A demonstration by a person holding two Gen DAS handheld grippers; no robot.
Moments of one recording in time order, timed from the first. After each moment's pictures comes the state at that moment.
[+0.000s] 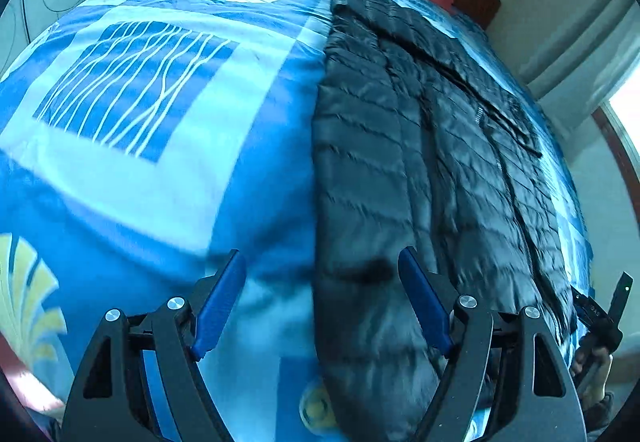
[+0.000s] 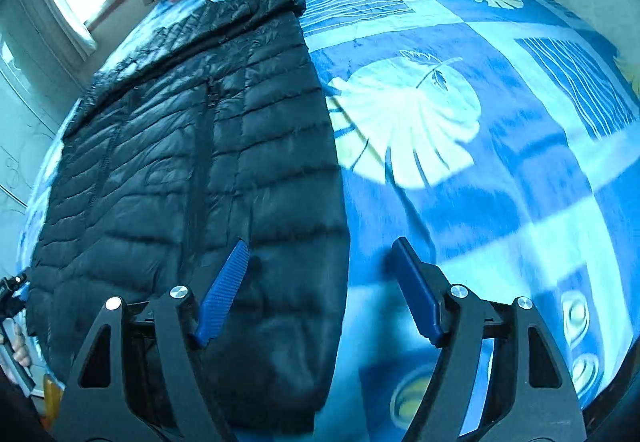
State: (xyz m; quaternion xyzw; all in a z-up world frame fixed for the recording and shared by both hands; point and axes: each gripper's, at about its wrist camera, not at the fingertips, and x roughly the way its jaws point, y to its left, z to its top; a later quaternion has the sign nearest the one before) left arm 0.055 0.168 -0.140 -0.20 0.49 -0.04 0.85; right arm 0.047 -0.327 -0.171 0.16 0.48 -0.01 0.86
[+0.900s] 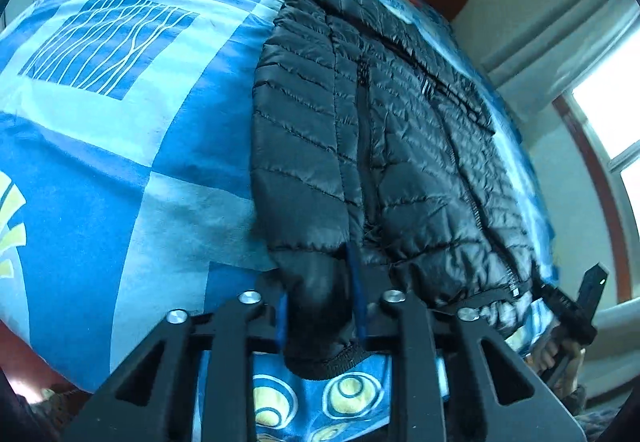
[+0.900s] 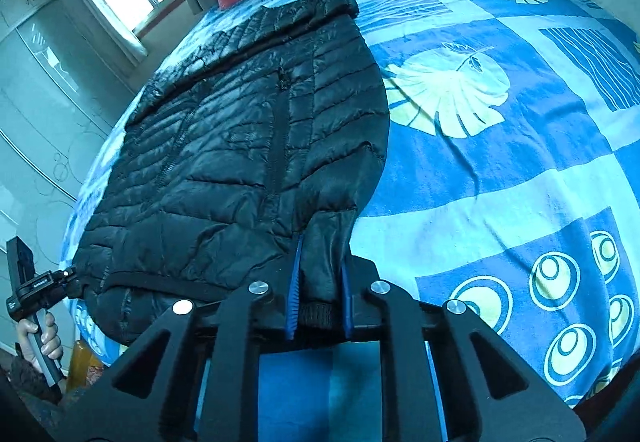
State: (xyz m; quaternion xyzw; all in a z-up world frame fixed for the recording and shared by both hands) left arm 0.014 0.147 -0.132 -0.24 0.49 -0.11 0.83; right arm 0.008 -0.318 -0.157 0.20 0.45 0.07 0.87
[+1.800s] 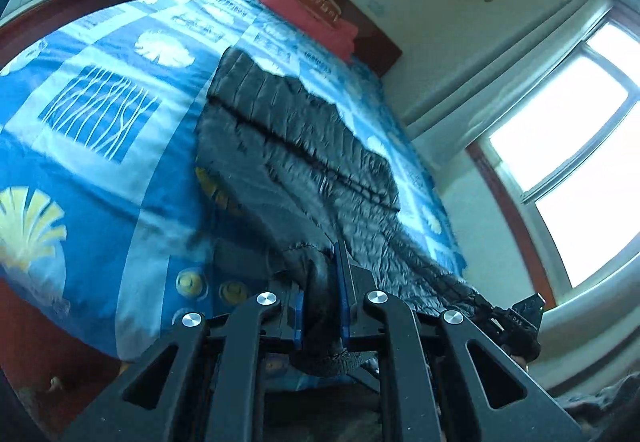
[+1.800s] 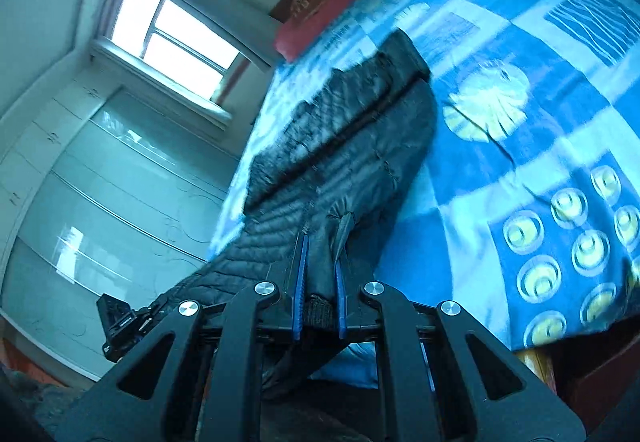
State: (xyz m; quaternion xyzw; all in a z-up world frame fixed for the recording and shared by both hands) left arm -0.044 0.166 -0.011 -0.31 0.37 -0.19 0.85; right arm -0.046 -0.353 -0.060 0.37 0.35 0.20 0.84
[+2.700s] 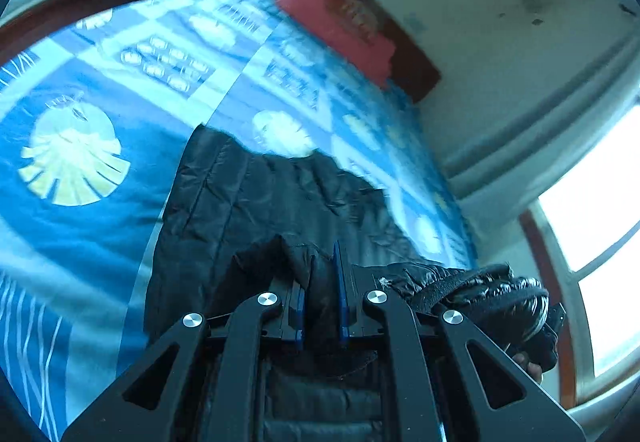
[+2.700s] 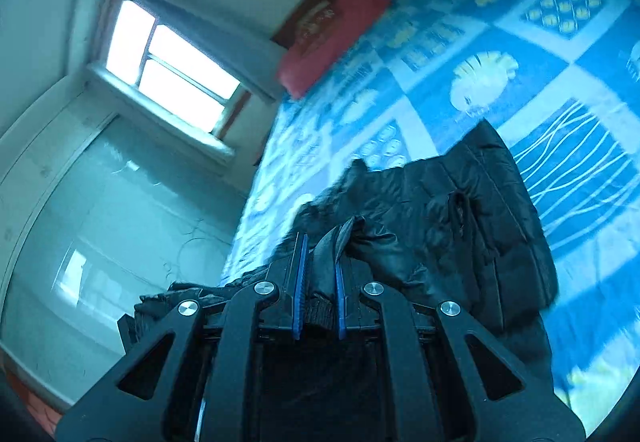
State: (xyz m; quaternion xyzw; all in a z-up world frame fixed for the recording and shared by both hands) left arm 0.300 0.182 -0.050 -0.32 0.39 -0.14 0.85; right arm 0.324 -0.345 -0.074 0.39 0.34 0.18 0.84
